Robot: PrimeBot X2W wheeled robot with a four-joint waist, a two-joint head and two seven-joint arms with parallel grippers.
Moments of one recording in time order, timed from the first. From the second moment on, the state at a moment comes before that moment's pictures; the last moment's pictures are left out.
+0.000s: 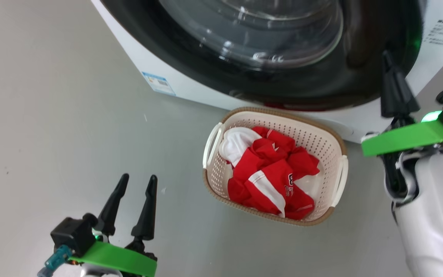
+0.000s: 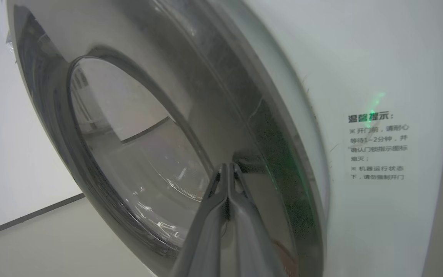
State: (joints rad) left arm -0.17 0.07 -0.16 0.24 -0.43 -0.13 -0.26; right arm -0.50 -0.05 -0.04 0.35 0.36 0.13 -0.26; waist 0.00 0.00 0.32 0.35
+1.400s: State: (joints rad) left arm -0.14 0.14 -0.14 0.28 -0.40 -0.13 -0.26; right arm -0.22 -0.06 0.05 0.29 0.38 0.13 -0.26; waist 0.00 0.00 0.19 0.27
